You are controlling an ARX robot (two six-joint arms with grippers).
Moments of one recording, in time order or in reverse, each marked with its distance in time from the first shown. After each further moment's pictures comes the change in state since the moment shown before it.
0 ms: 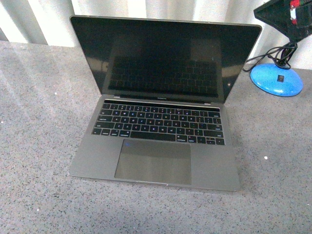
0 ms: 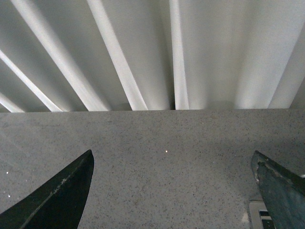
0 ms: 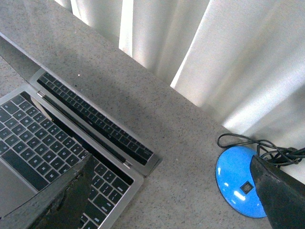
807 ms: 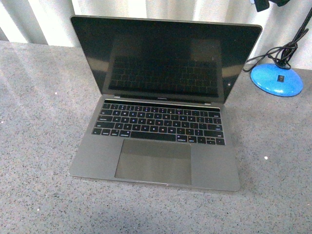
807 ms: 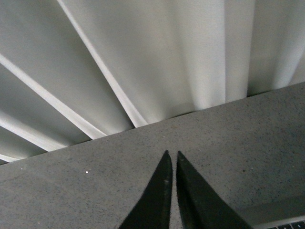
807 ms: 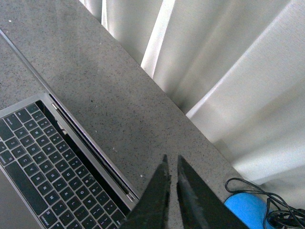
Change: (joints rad) left arm -0.146 0.223 0.241 -0.089 0.058 0.139; right arm 0.072 0.116 0.174 -0.078 -0.045 -0.095
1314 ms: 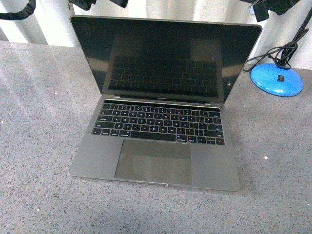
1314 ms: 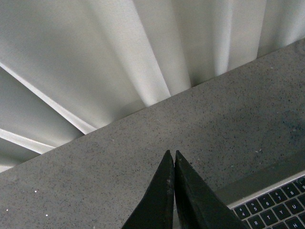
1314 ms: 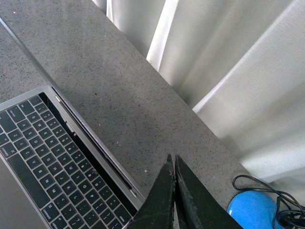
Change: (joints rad) left arm -0.112 0.068 0.034 -0.031 0.045 0.015; right arm -0.014 0.032 0.008 -0.010 -0.034 -0.010
